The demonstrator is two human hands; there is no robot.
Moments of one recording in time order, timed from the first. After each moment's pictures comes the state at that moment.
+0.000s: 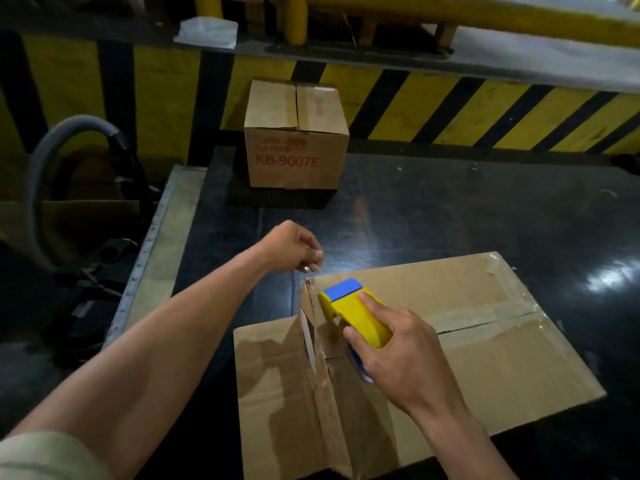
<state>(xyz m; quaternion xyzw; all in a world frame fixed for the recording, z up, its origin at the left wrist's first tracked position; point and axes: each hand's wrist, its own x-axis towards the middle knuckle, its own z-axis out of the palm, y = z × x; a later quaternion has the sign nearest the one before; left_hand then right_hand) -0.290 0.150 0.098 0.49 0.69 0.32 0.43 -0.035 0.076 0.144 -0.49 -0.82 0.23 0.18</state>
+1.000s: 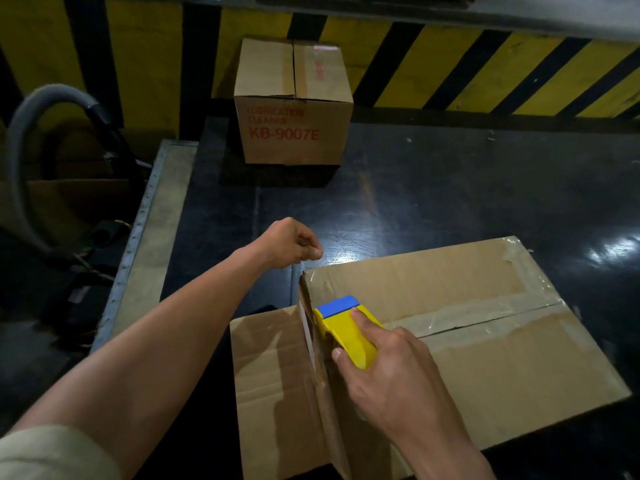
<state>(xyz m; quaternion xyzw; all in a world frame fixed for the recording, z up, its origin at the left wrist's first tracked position) -0.305 0.171 0.054 0.55 0.70 0.24 0.38 -0.049 0.067 0.149 -0.54 -0.79 0.29 0.05</state>
